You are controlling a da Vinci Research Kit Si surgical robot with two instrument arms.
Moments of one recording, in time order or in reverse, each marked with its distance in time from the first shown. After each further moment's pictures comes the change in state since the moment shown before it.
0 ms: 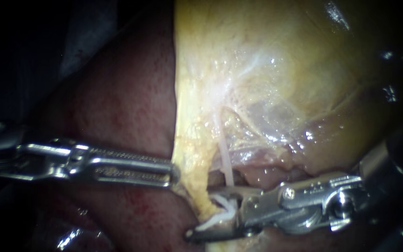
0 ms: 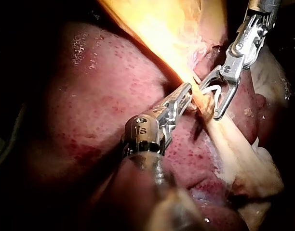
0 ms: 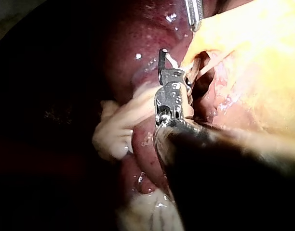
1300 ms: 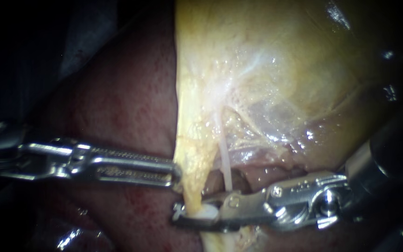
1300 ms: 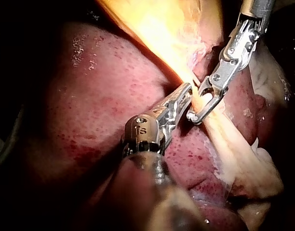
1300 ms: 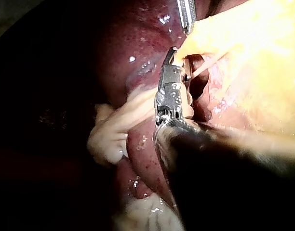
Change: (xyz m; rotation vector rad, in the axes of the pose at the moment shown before) right arm 0.000 0.002 0.001 -0.007 0.000 0.005; left arm 0.000 0.000 0.000 -0.001 0.000 -0.001
